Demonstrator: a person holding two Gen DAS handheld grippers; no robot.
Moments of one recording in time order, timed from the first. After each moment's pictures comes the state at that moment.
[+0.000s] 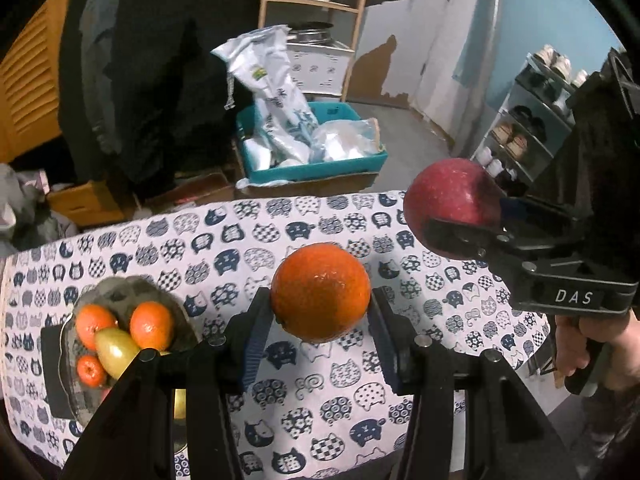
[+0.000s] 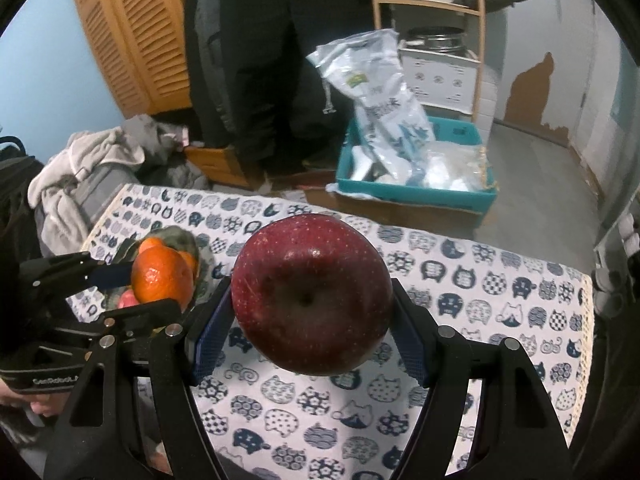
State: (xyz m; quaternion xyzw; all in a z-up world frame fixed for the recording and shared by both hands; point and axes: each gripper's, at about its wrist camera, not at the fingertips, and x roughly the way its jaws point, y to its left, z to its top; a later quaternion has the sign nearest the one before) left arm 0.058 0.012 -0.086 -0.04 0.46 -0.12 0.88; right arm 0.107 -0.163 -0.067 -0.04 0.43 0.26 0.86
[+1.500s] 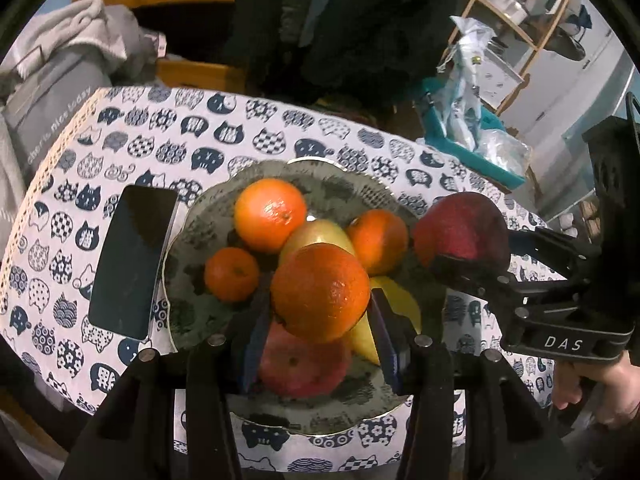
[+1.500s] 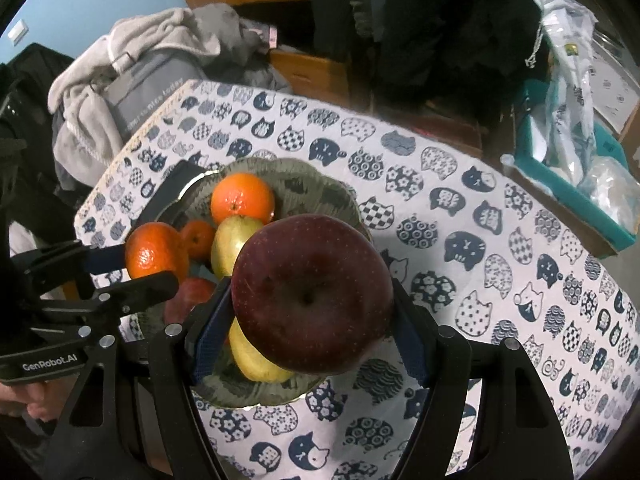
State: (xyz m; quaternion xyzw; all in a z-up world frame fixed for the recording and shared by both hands) left arm 0.022 0.233 -0.185 -0.18 0.52 0.04 0.84; right arm 0.111 0.079 -0.172 -0.13 0.53 0.36 0.76
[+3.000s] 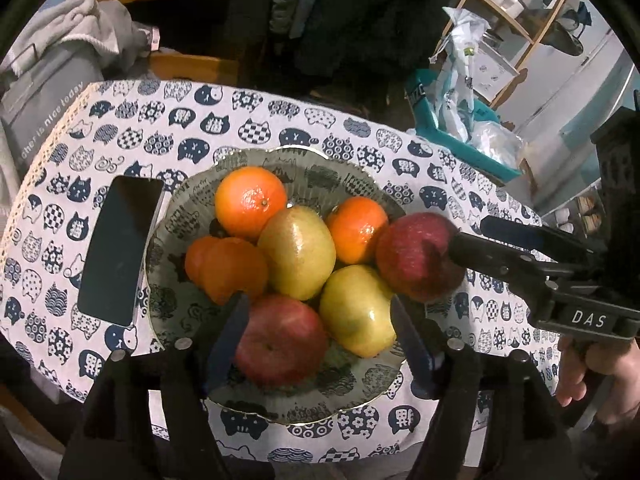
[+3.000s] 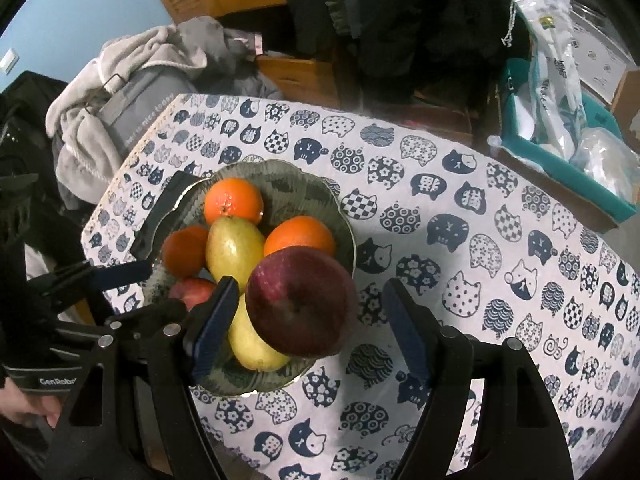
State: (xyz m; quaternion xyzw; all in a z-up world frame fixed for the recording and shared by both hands) left arm 0.021 0.215 -0.178 -0.18 0.52 0.03 0.83; right arm 0.116 0.050 -0.157 -0.08 0.53 0.35 0.77
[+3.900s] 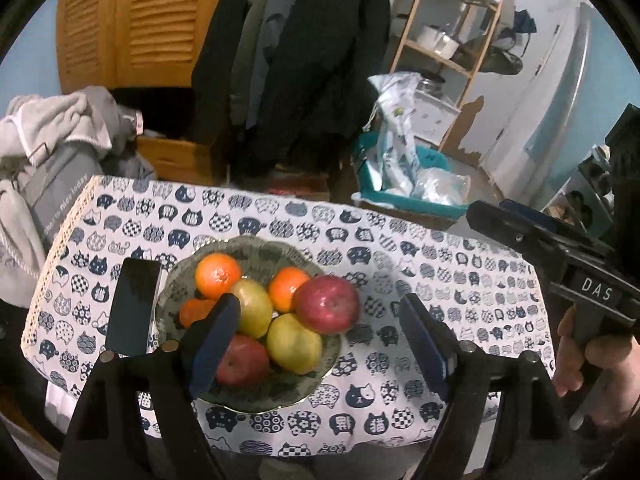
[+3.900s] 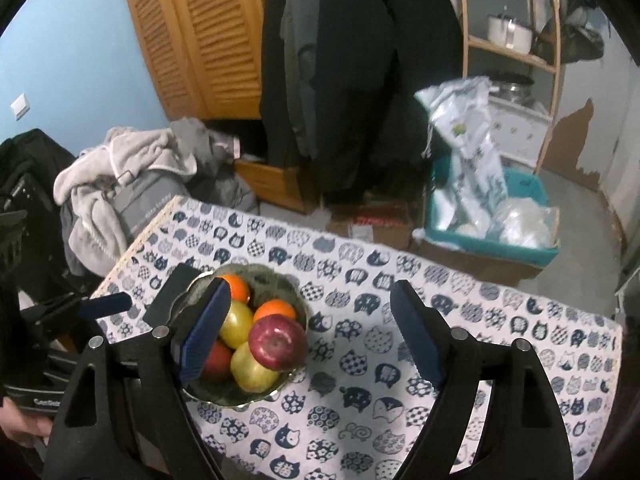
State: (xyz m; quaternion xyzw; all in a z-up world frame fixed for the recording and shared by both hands) left arm -0.007 0.168 -0.062 -0.14 0.43 0.00 0.89; right arm 0.079 -0.018 -0.024 -0.05 0.38 0.30 0.87
